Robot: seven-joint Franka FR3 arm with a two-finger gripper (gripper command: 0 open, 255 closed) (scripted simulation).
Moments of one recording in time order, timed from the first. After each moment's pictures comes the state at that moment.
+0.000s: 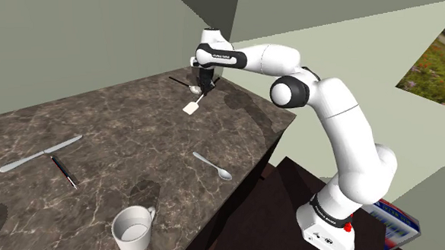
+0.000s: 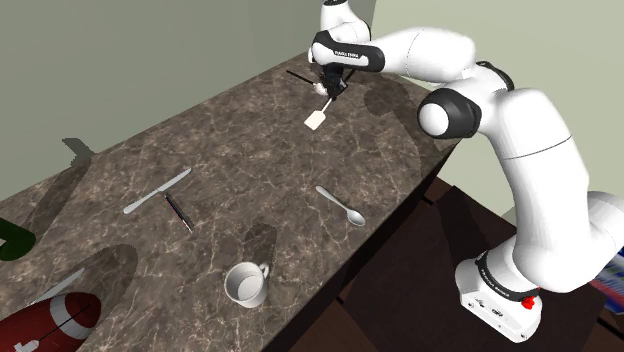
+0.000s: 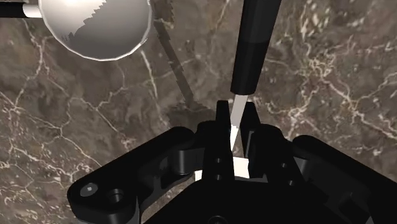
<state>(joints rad) -0.11 0.98 0.02 -0.86 -0.08 1.84 -1.74</state>
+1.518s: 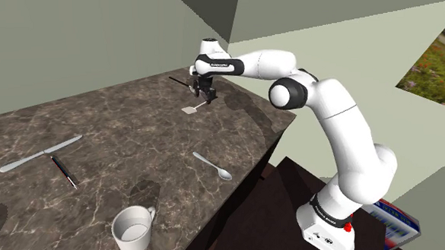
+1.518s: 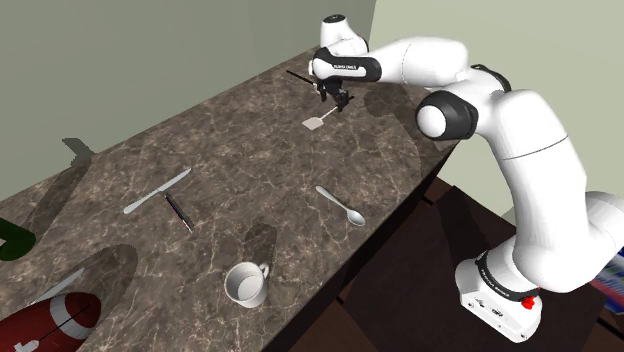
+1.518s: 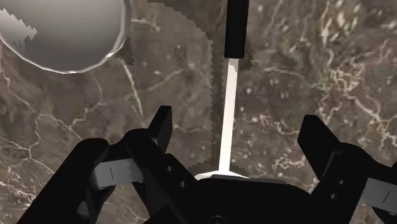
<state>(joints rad) -0.12 1.00 0.02 -0.93 -0.08 1.94 -1.73</state>
